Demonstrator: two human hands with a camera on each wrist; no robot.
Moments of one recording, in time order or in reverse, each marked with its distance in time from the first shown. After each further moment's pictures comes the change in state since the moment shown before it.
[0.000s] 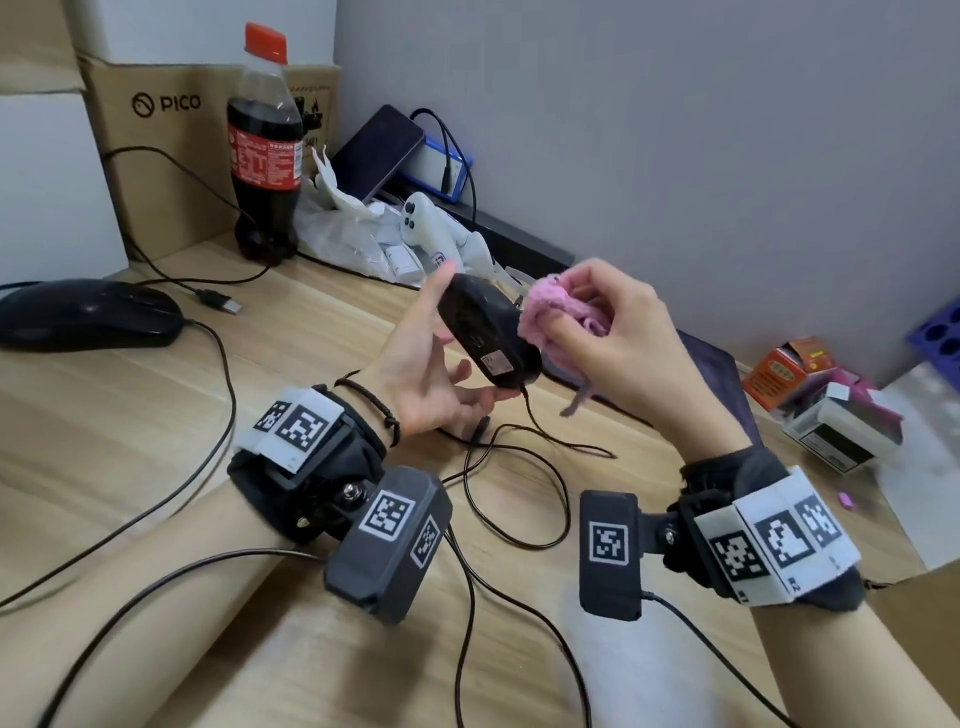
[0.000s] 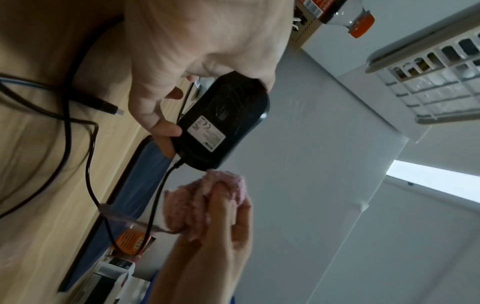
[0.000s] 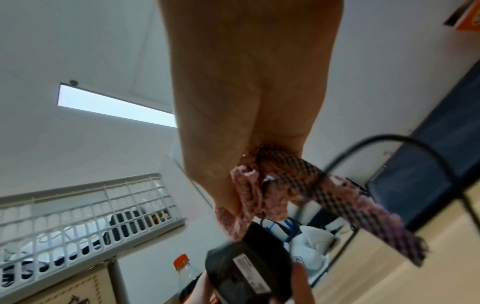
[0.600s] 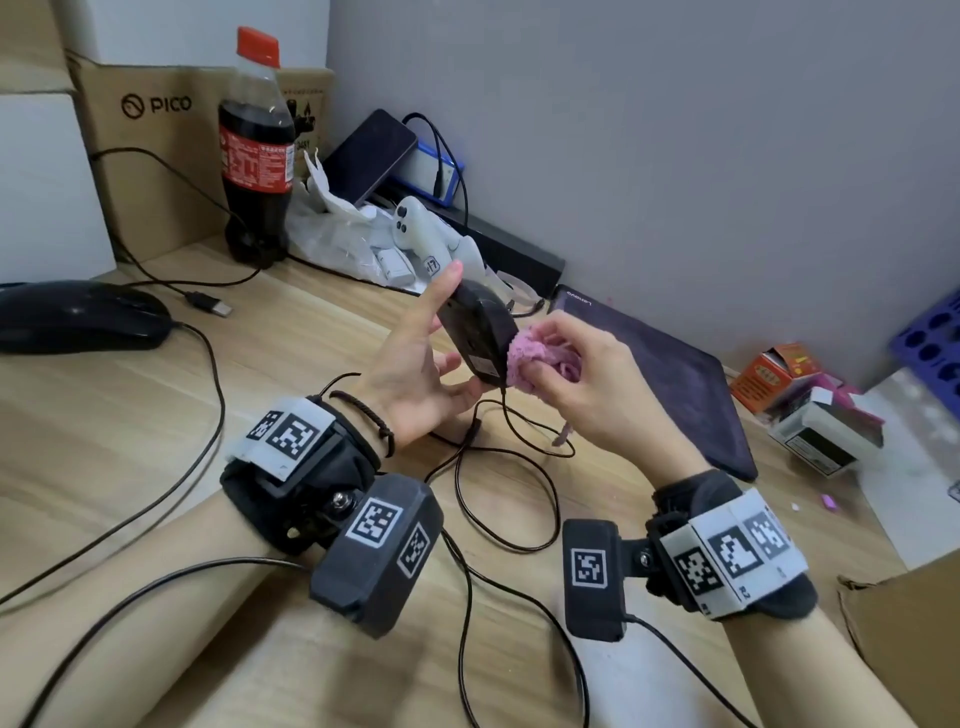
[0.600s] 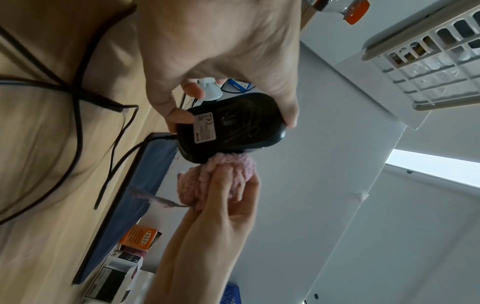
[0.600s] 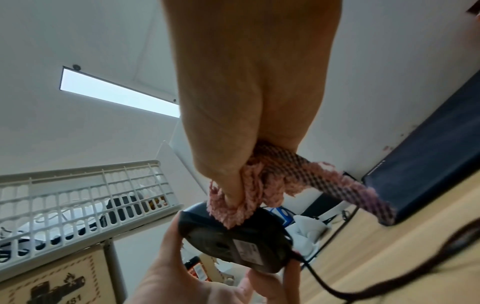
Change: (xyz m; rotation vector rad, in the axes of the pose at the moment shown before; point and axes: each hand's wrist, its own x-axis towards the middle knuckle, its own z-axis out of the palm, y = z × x) left_hand 0.000 -0.005 0.003 -0.010 -0.027 0.197; right_hand -0.011 0.030 0.016 -0.116 -0.082 0.030
